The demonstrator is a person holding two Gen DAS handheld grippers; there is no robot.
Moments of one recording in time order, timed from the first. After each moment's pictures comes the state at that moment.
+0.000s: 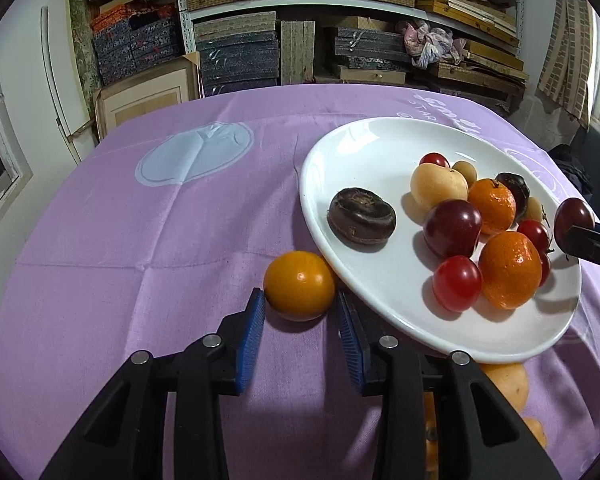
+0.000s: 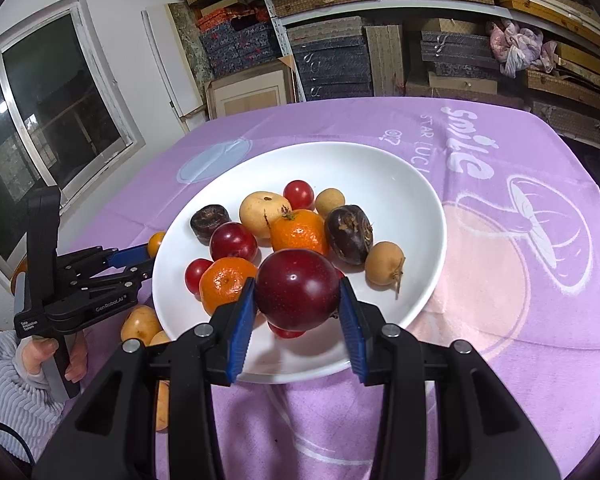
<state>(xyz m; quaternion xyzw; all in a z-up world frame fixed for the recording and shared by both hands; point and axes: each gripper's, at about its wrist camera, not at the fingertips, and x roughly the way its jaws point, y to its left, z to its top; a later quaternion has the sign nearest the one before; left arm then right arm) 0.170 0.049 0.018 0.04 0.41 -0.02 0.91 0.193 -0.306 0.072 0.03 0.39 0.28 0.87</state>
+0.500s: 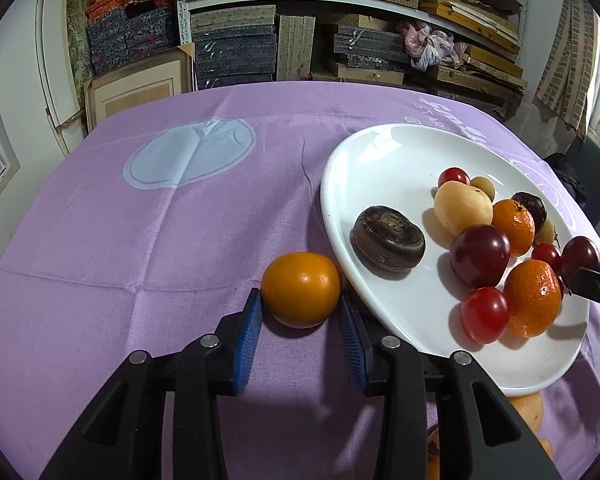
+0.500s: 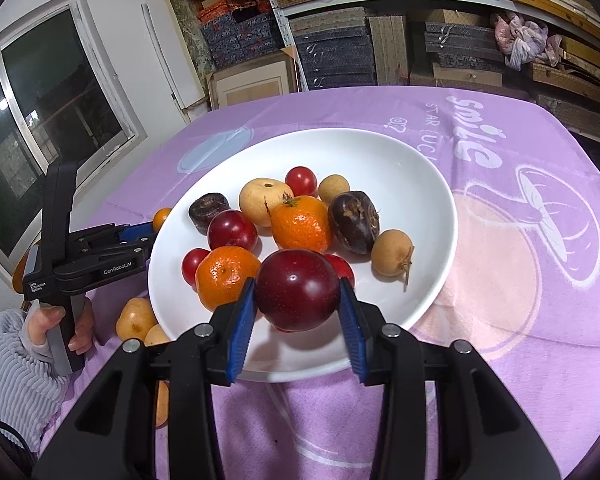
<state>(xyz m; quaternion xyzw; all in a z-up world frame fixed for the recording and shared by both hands) 0.196 0.067 0.016 0.01 0.41 -0.04 0.91 0.197 -0.301 0.062 0.03 0.41 0.29 0.87</state>
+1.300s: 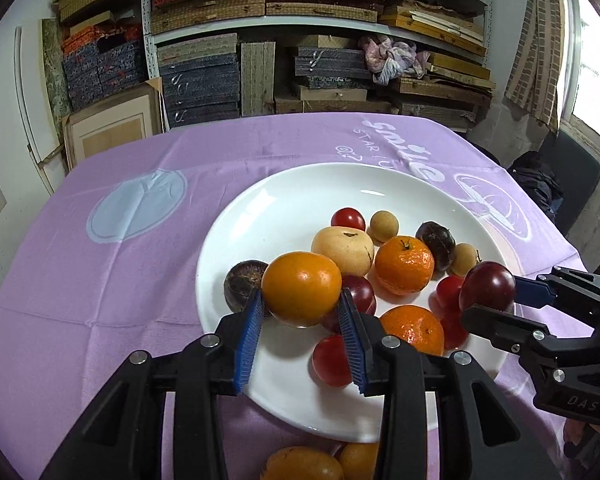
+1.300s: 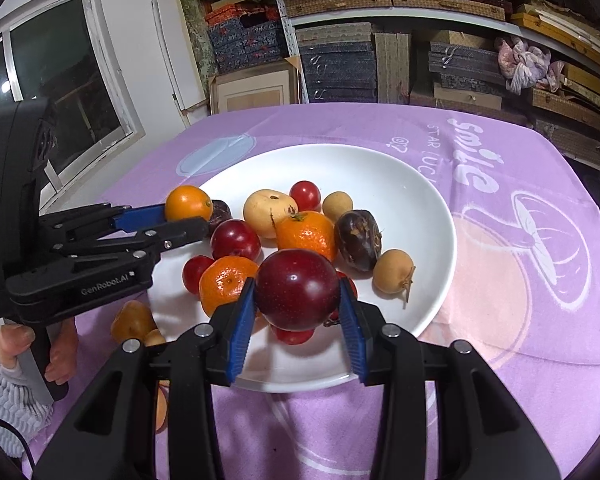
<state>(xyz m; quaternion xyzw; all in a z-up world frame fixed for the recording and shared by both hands) 0.189 -0.014 0.050 0.03 0.39 -0.08 0.92 0.191 -0.292 0.070 0.00 0.38 0.28 0.88</state>
